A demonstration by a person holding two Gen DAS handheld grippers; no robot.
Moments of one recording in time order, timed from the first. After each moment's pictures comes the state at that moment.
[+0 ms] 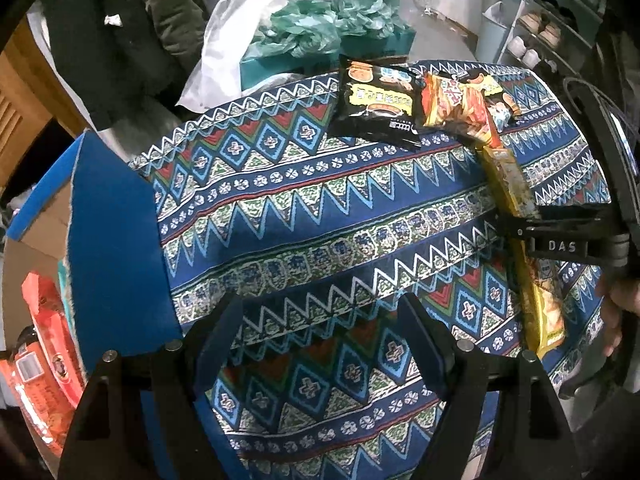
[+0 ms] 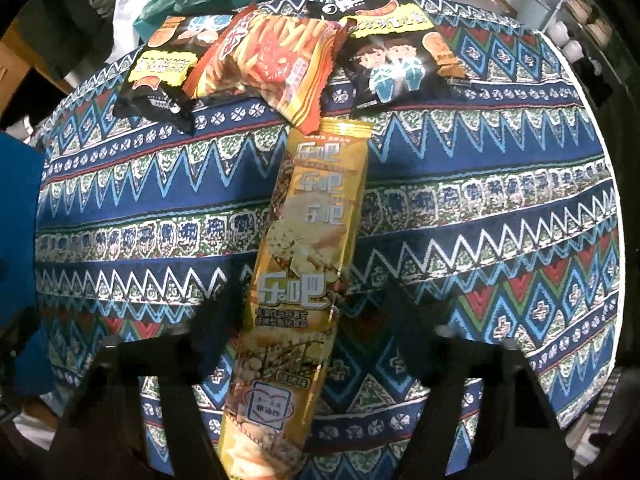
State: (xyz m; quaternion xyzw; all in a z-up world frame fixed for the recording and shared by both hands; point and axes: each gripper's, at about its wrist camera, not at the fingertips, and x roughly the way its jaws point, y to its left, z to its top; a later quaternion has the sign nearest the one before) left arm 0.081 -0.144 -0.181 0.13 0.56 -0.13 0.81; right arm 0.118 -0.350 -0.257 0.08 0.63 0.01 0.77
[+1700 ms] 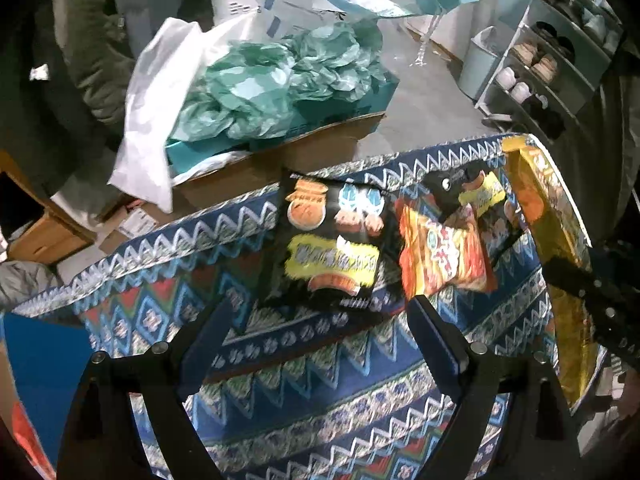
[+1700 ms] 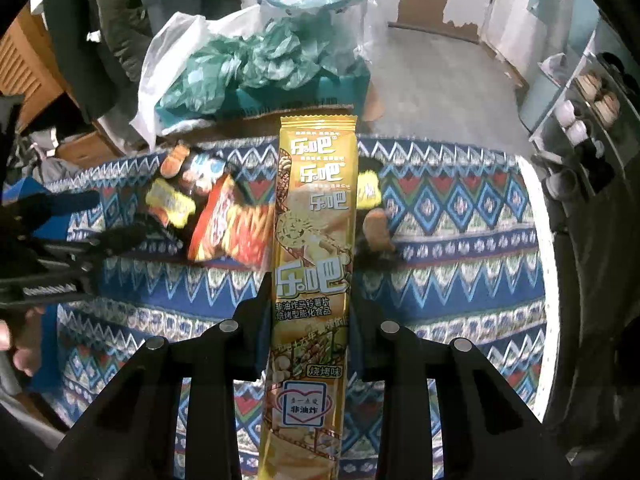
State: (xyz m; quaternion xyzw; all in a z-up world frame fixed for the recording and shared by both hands) left arm 0.206 -0.227 -0.179 0.08 0.54 -0.19 0.81; right arm 0.156 -0.412 -0.169 0.03 0.55 0.05 0.84
